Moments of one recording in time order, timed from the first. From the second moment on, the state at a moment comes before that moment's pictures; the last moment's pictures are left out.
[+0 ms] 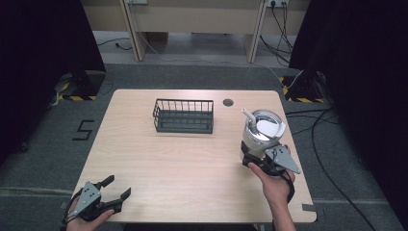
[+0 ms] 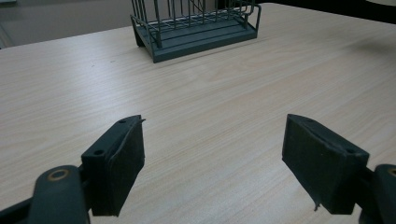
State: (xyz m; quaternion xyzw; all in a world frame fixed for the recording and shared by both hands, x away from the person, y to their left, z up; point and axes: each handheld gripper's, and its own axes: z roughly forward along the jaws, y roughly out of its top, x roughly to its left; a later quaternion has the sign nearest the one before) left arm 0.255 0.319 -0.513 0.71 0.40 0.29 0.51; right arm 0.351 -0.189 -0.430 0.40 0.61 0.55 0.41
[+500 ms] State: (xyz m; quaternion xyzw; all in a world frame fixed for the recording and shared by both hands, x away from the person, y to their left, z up) left arm 0.255 0.319 -0.513 0.71 0.40 0.29 0.51; right arm 0.374 -0.172 -0.419 0.39 0.61 0.55 0.41
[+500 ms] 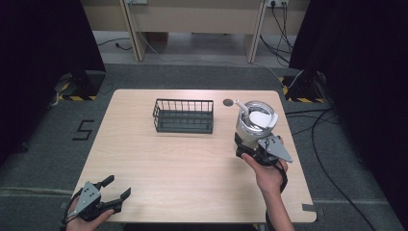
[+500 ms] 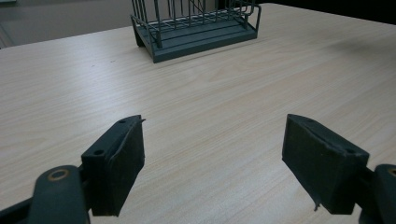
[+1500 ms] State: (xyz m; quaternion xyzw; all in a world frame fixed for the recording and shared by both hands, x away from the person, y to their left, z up) left arm 0.255 0.319 -0.513 0.71 0.40 0.29 0.51; right arm 0.408 -0.143 -0.402 0.38 0.62 0.56 0.40
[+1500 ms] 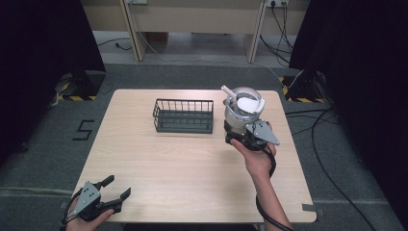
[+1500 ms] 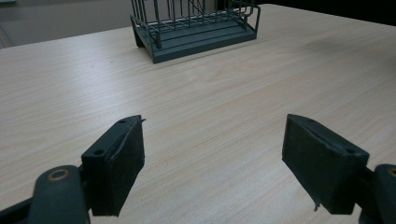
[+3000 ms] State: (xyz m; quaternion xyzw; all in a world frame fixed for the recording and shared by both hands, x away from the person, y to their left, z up) left arm 0.256 0.320 -0.513 0.70 0.40 0.29 0.52; right arm 0.454 -0.093 -0.383 0.37 0.63 0.57 0.39
